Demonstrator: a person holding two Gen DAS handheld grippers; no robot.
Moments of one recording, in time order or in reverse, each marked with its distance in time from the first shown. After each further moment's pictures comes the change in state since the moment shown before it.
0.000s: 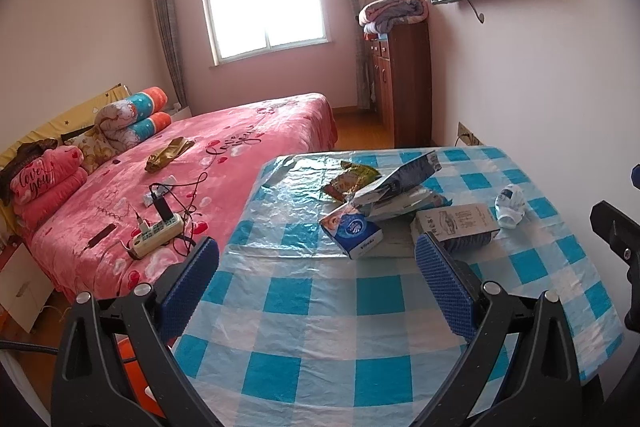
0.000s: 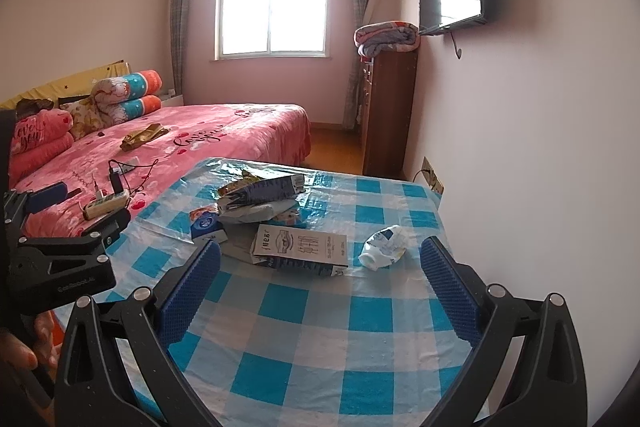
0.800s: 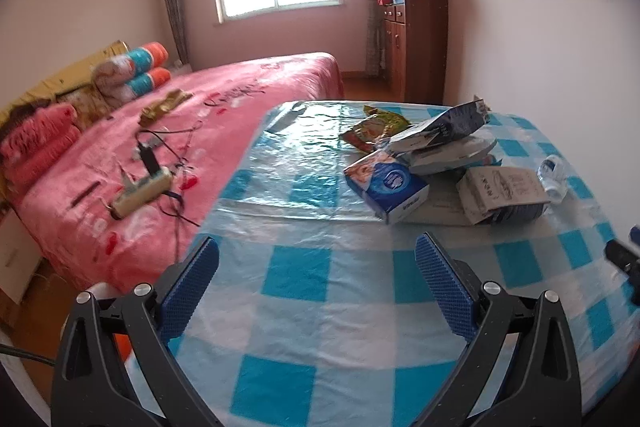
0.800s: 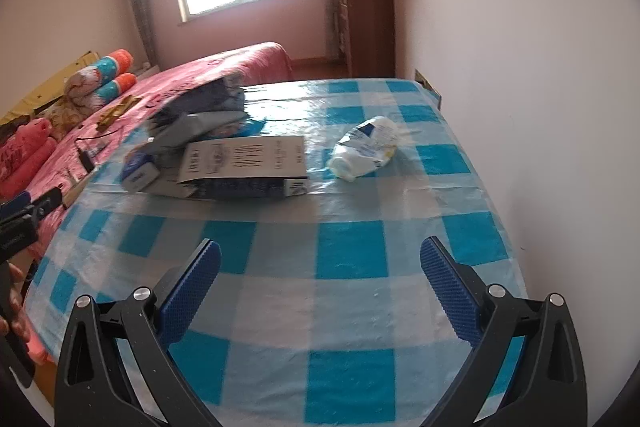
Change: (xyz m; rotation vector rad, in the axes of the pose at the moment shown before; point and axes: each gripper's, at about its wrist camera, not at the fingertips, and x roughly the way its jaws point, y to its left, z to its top) left arm 0.092 0.023 -0.031 -0.068 0.136 -0.021; right arm 0.107 -0.059 -0.076 0.180 0.243 0.000
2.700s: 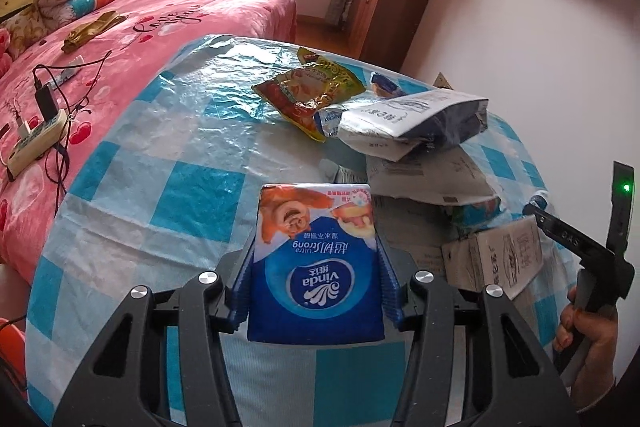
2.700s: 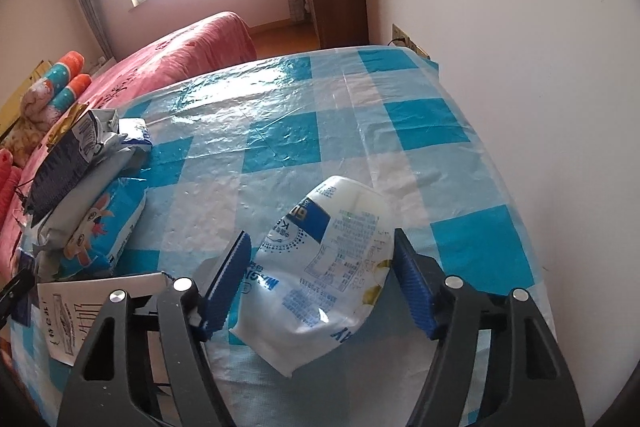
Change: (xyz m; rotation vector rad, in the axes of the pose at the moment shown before) left arm 0.131 -0.025 0.031 -0.147 0.227 -0.257; right arm 0.157 -0.043 0.086 0.108 0.163 -0.068
